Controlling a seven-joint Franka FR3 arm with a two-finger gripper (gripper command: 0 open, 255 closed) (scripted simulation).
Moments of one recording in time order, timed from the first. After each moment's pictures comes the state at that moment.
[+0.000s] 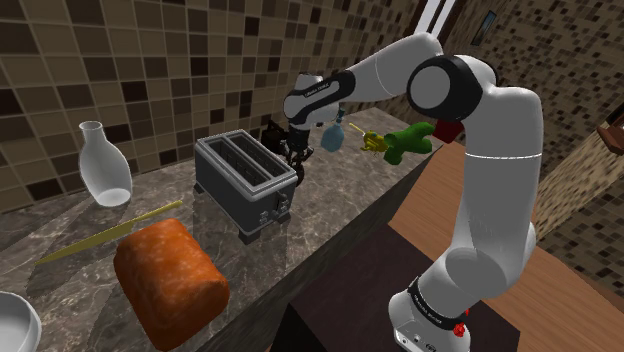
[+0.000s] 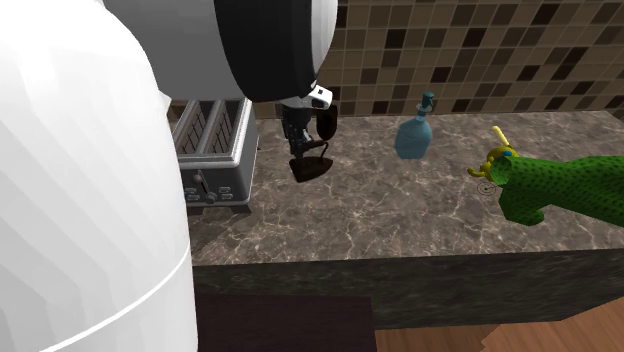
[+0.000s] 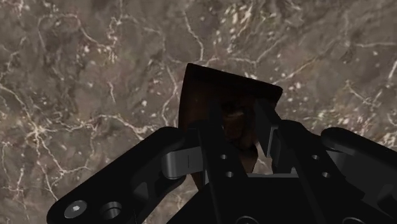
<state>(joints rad) -0.10 0.54 -0.02 -1.79 0.06 2.23 0.81</state>
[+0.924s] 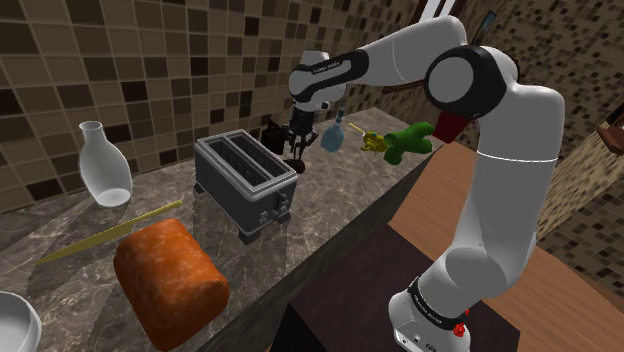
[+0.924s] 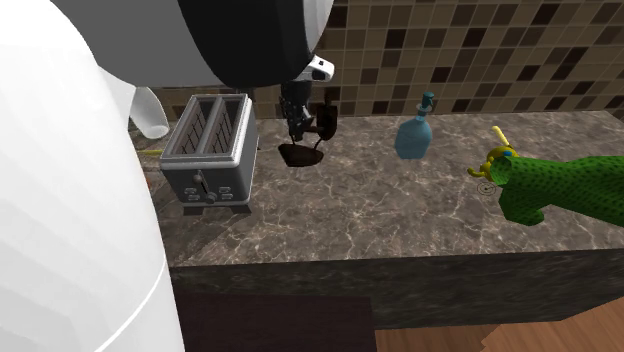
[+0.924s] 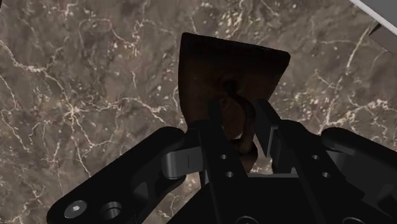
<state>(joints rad) -0.10 0.43 -0.02 -1.75 0.05 2.09 0.82</state>
